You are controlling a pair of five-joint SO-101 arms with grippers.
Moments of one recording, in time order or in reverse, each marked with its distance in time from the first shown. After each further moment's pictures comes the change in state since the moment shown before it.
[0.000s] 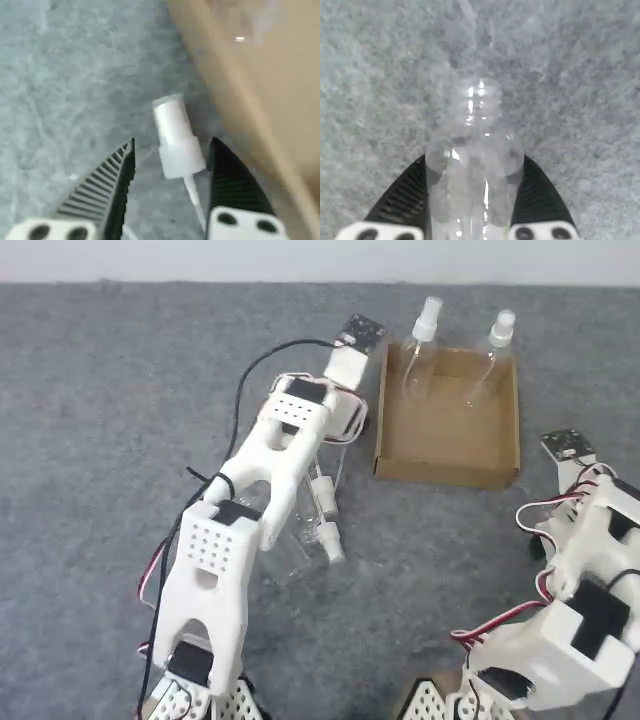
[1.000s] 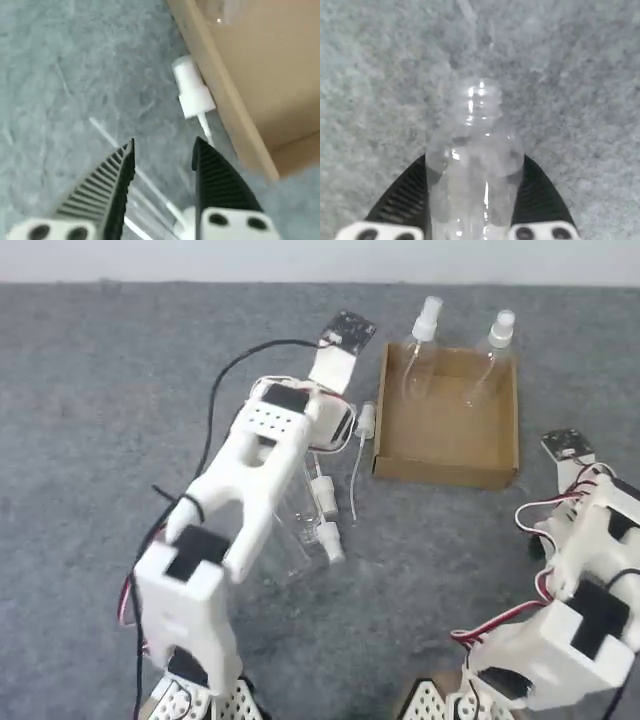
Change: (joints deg) left arm 0.4 -23.2 22.1 0.0 0.0; right arm 0.0 0.0 0.0 0.0 -0.4
